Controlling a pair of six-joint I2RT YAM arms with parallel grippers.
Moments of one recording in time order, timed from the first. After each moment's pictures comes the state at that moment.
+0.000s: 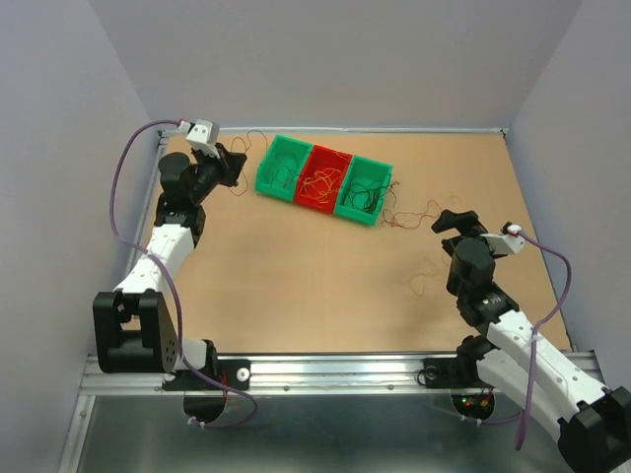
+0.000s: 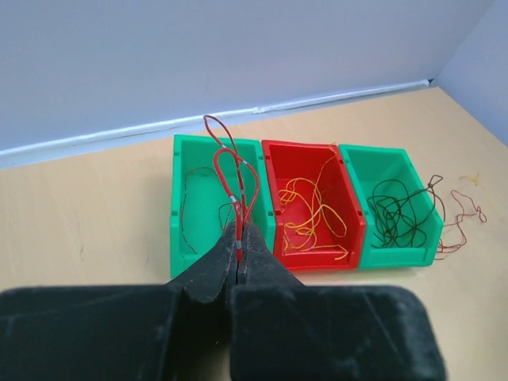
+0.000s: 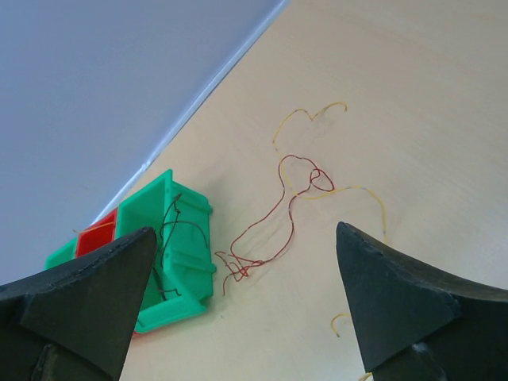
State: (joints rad) left arm -0.03 1.33 0.91 0.39 0.47 -0.19; right arm 0.43 0.73 0.38 0.16 0.83 0.83
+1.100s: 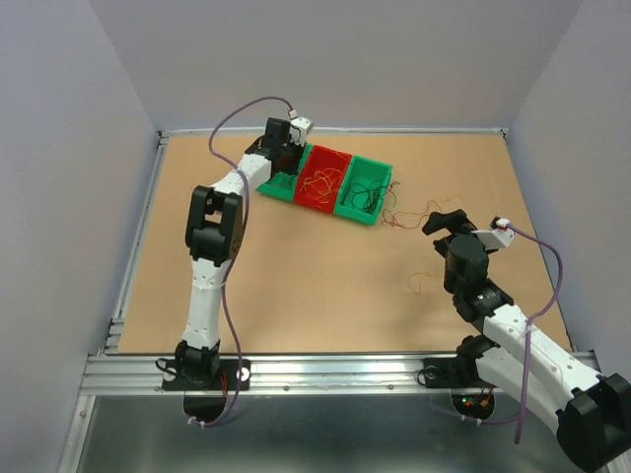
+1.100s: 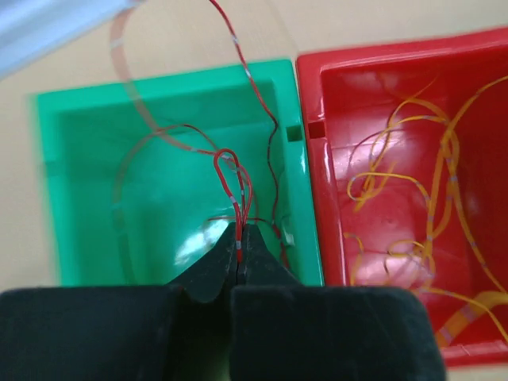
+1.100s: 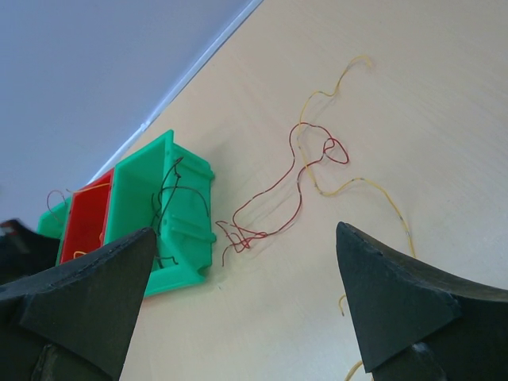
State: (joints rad) left arm -0.31 2.23 1.86 -0.26 0.12 0.11; right arm 0.43 0.78 0.38 0.17 0.72 0.83
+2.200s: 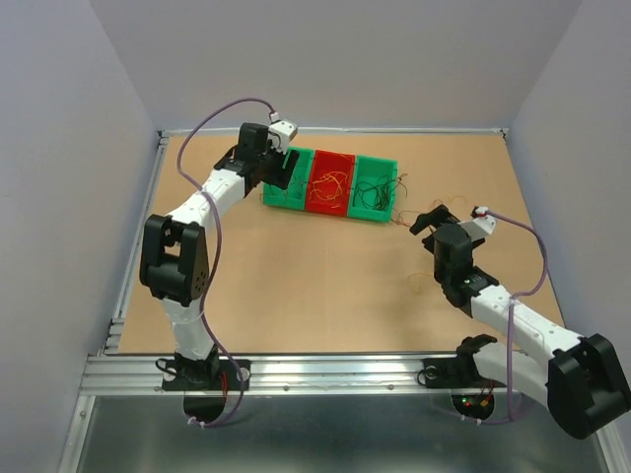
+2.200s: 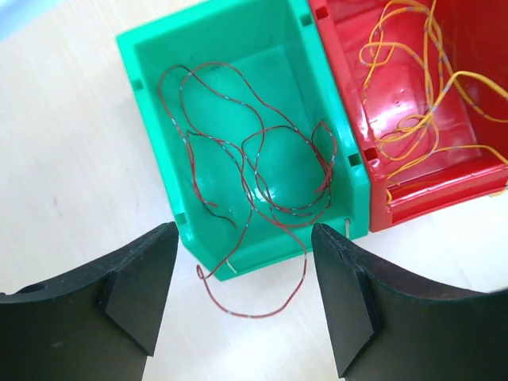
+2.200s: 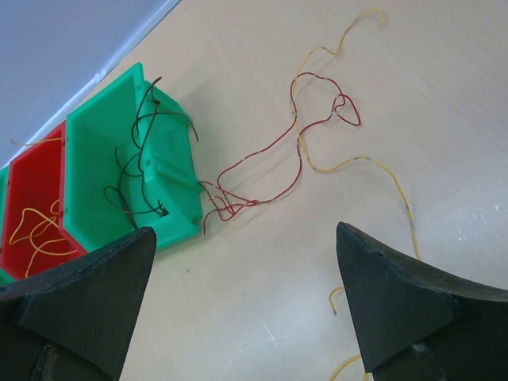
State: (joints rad) left arm -0.31 1.87 1.50 -0.30 0.10 0.19; right arm 0.42 1.00 0.43 0.21 0.67 0.78
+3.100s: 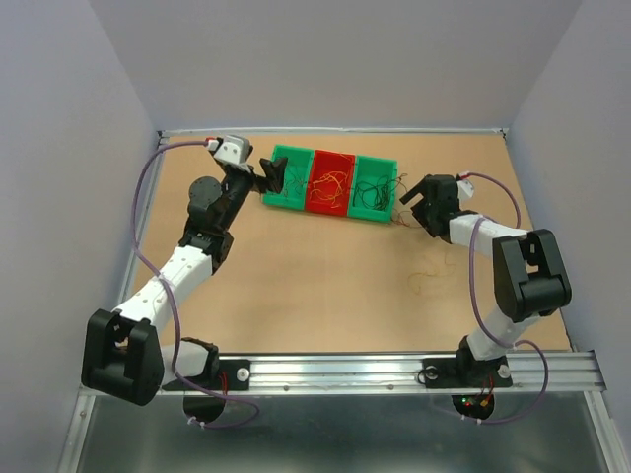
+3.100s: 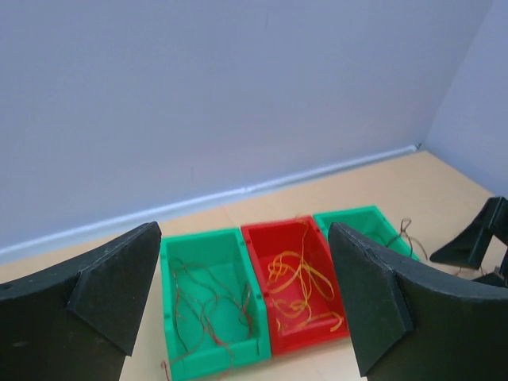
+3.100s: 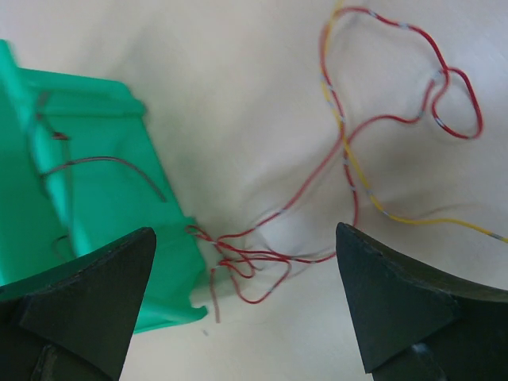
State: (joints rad) left arm -0.32 1.21 0.82 0.61 0.13 -0.11; right arm 0.18 1.65 0.90 0.07 0.24 0.94
